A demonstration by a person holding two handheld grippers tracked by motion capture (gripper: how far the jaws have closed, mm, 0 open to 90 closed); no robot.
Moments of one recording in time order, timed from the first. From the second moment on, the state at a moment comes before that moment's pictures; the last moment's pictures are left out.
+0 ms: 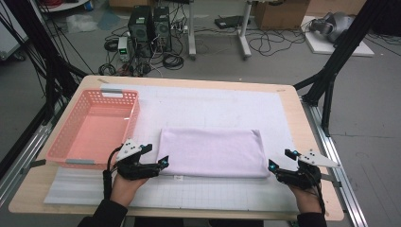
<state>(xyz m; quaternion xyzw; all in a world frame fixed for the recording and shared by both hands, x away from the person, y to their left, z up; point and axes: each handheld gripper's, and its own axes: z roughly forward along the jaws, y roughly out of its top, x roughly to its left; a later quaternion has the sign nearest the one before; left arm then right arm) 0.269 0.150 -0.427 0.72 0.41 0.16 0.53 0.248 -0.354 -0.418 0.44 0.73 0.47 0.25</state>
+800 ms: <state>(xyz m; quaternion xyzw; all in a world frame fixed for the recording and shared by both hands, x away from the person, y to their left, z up) 0.268 0.150 -0.448 0.76 0.46 0.12 0.44 0.251 -0.348 -0.420 0.43 0.73 0.46 0.24</state>
